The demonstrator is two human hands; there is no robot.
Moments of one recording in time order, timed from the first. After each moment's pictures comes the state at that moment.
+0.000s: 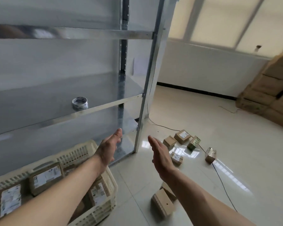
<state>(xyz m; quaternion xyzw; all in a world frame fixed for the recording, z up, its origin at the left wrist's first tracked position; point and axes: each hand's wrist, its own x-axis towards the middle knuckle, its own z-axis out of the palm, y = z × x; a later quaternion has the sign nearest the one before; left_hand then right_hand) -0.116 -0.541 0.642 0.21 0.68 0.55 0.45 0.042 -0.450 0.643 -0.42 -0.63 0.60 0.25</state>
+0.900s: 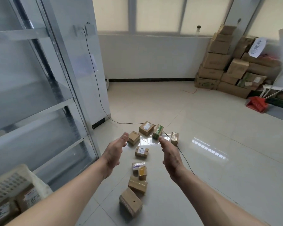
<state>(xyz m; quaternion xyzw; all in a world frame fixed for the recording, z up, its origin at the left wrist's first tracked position) 0.173 -0.334 0.649 0.33 0.67 0.42 0.52 0.356 -0.275 0.624 -0.53 -0.49 0.59 0.36</state>
